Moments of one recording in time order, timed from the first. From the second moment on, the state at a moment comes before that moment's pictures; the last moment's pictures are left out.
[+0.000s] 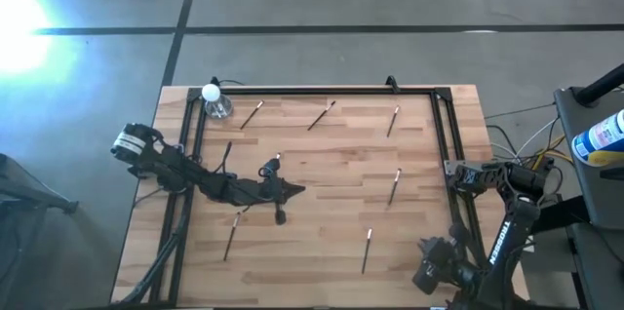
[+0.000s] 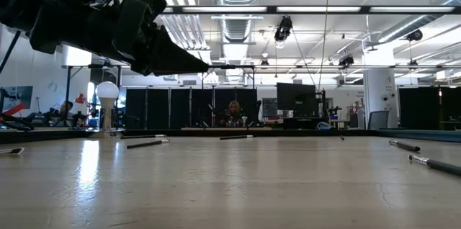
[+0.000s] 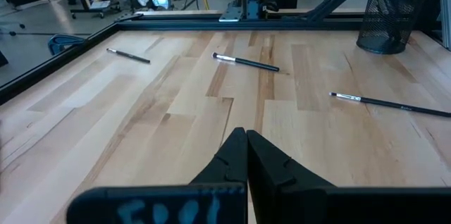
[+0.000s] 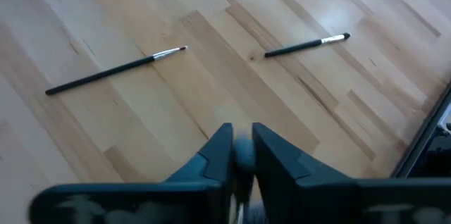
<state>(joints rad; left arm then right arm) -0.28 1.57 0.47 0.88 -0.46 -0.09 1.18 1.86 1.44 -1.57 0.59 2.00</state>
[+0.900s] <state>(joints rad) -0.28 1.57 0.47 0.88 -0.45 -0.09 0.90 1.77 1.38 -1.32 0.74 1.40</state>
